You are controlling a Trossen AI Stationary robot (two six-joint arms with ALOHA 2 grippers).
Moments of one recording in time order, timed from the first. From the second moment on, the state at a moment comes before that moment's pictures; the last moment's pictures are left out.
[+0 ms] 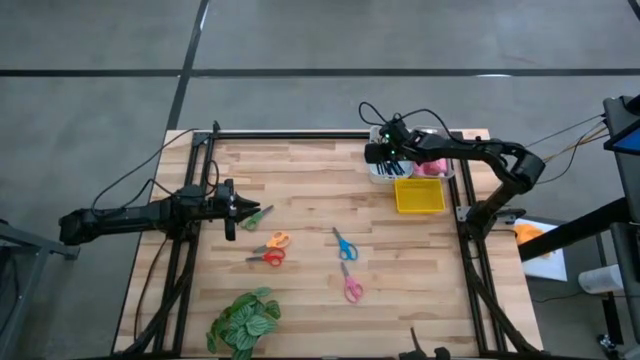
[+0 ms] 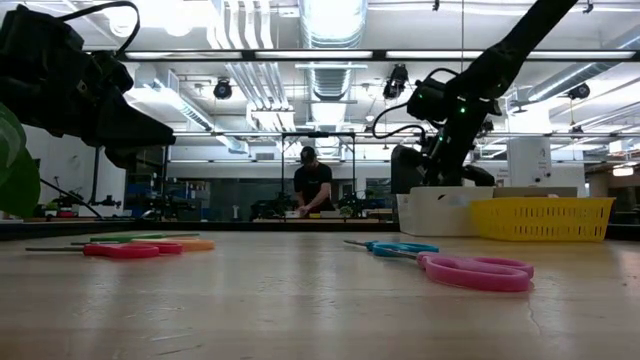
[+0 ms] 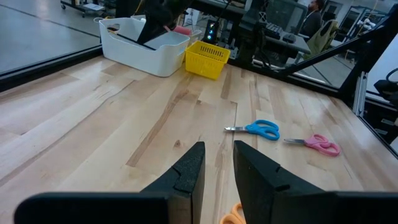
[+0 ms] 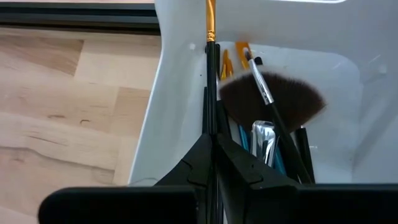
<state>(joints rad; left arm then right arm) 0.19 0.25 0.00 0.03 0.05 -0.24 -0.69 1.61 0.88 -0.25 0.17 0.74</state>
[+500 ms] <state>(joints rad) 0.19 0.25 0.00 0.03 0.05 -0.24 -0.70 1.61 0.88 -0.25 0.16 0.79</state>
